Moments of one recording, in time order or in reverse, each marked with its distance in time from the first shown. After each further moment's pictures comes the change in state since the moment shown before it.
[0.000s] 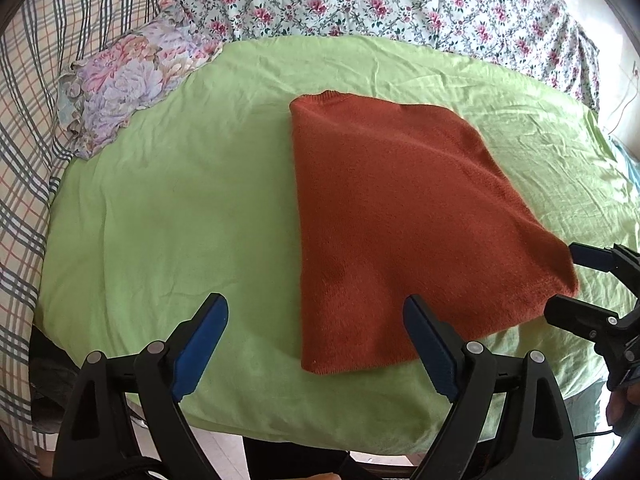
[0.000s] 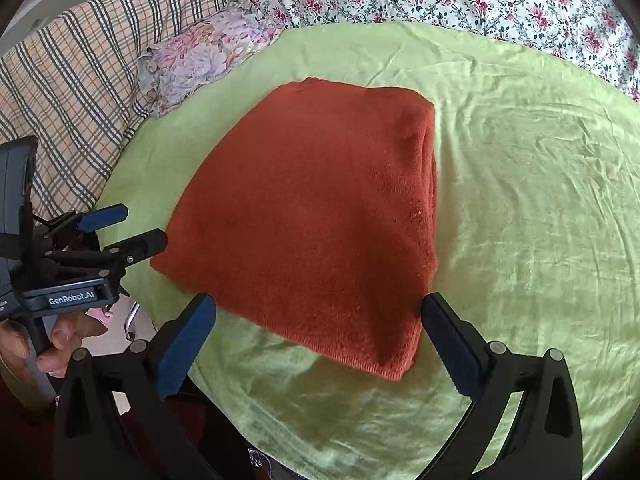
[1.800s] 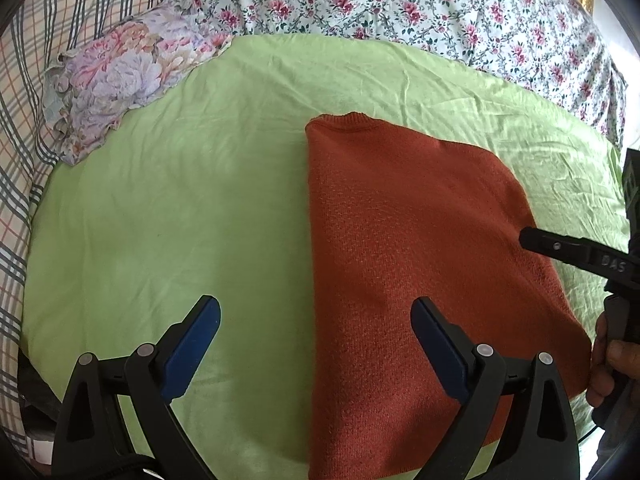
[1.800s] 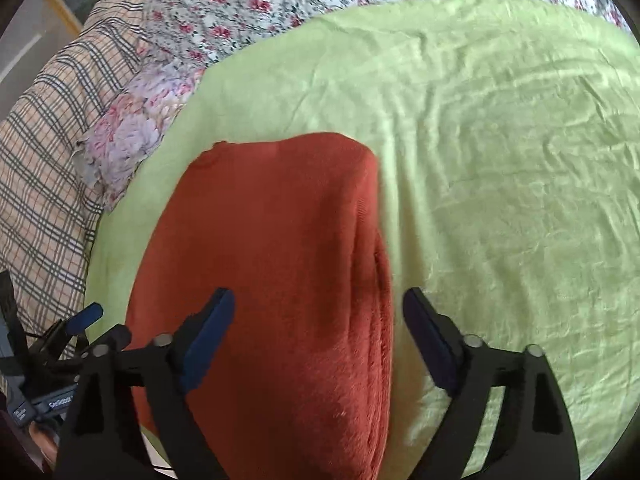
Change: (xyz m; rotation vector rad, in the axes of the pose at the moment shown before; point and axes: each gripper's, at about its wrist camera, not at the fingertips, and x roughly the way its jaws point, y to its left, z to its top) left arm 0.047 0.006 0.062 -0.108 0.018 0.008; right arm 0.069 -0.069 0.077 0.303 -0.015 0.024
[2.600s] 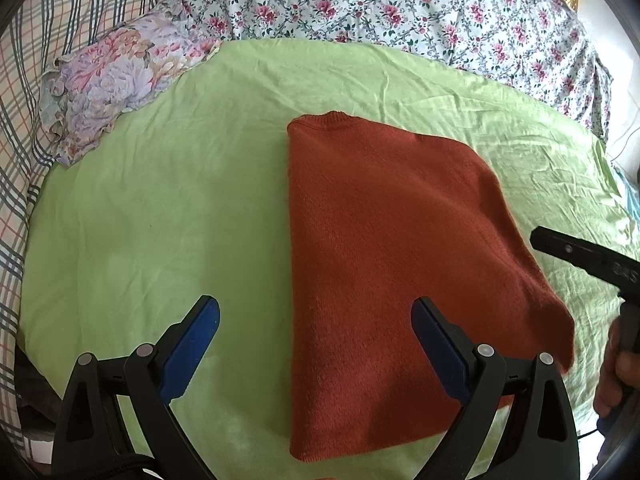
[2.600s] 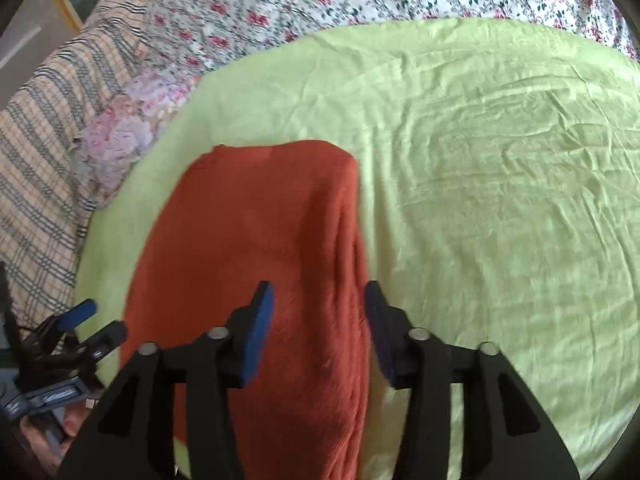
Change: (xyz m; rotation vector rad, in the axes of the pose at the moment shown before) left arm -0.019 -0.013 -0.018 0.026 -0.016 -0.037; right arm -0.042 0.004 -0.018 -0.036 -0.054 -0.057
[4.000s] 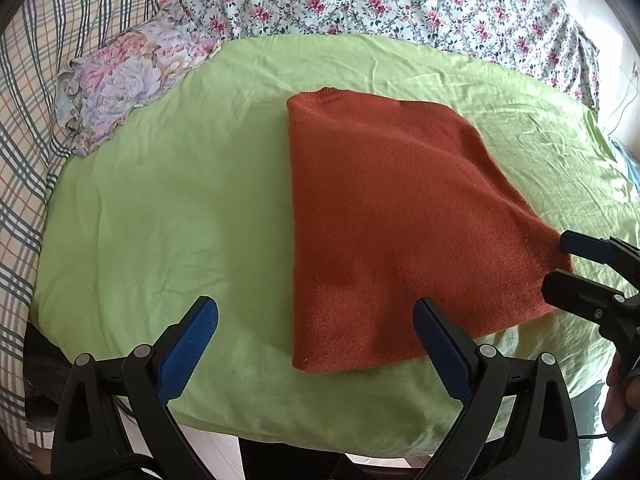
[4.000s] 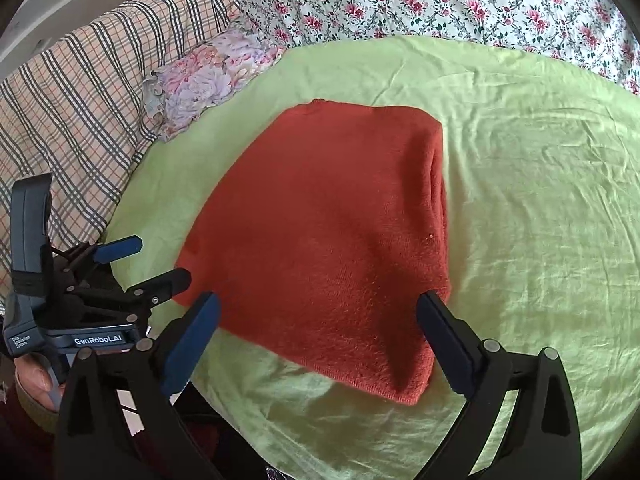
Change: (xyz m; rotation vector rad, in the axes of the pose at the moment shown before) left arm -0.025 -0.001 -0.053 0.063 -0.006 0.030; right arm -0.028 0.042 -0.070 -0.222 0.000 0.092
